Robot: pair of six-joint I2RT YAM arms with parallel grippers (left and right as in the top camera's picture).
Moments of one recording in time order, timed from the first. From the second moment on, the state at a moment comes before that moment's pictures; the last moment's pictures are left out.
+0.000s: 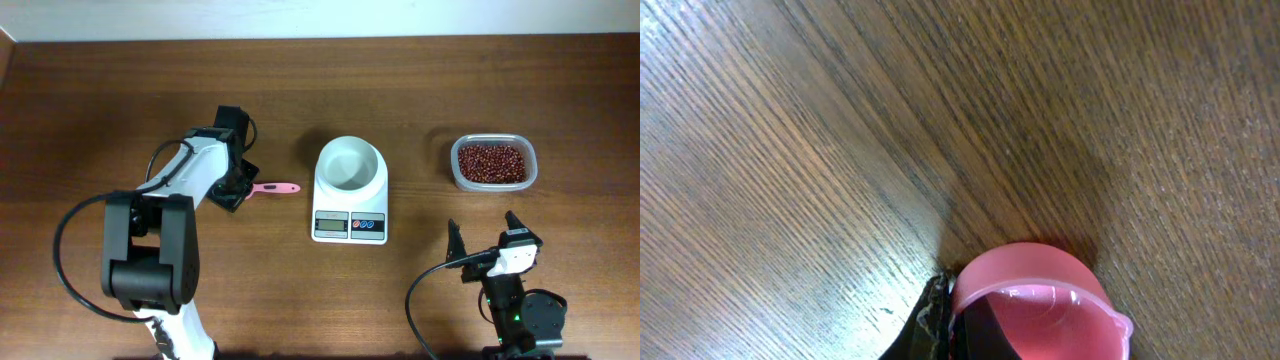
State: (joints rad) left arm -0.11 1.97 1.27 -0.84 -0.08 -1.12; right arm 0.03 0.01 0.01 -0.07 -0.10 -0.03
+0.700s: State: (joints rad) left arm -0.11 1.94 1.24 -0.90 -0.08 -1.04; right arm 0.03 0.01 0.01 -0.07 -0.10 -0.03
